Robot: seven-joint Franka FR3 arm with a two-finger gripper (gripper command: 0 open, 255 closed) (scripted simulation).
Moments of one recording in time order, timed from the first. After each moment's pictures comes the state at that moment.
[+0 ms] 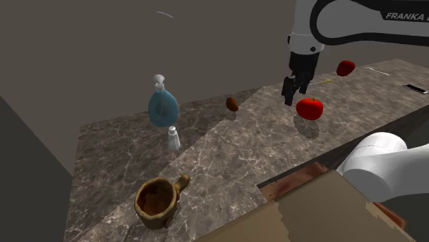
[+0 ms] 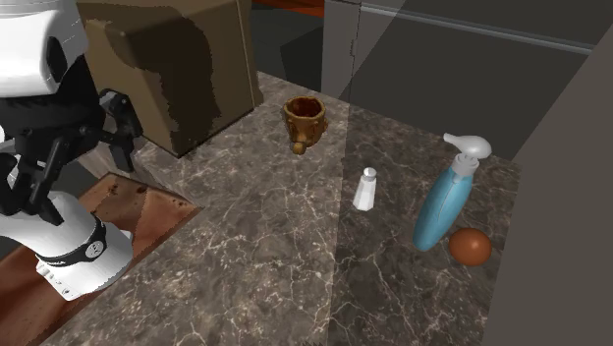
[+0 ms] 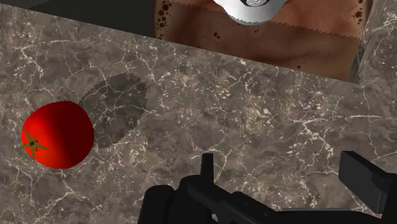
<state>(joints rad) 0.00 -0.77 0.07 -2.42 -0.07 1.50 0.02</state>
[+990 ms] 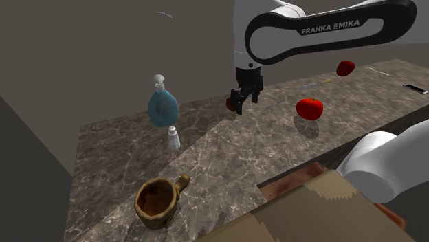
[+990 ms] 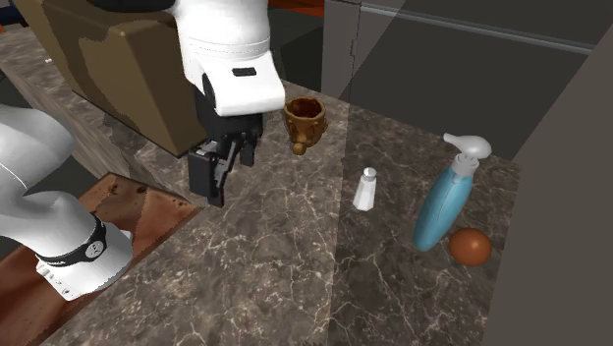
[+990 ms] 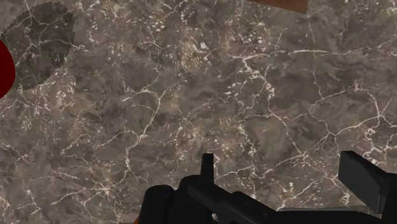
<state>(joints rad) 0.05 -0.39 0.23 -2.26 0.01 1.75 0.20</state>
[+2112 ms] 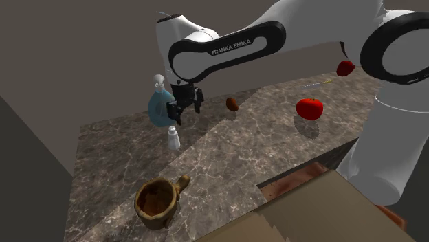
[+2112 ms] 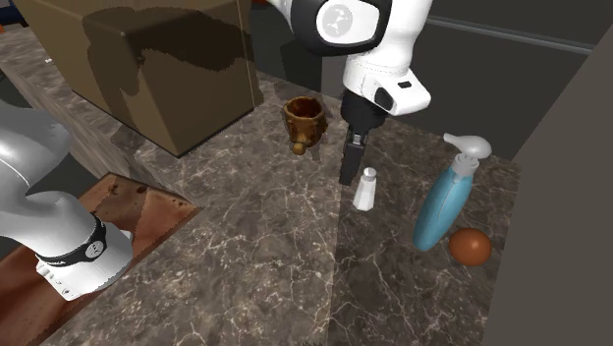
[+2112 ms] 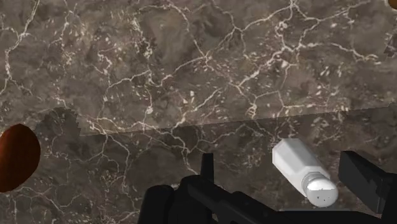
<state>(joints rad) 0.15 0.24 0.37 -1.75 -0.13 1.85 0.45</state>
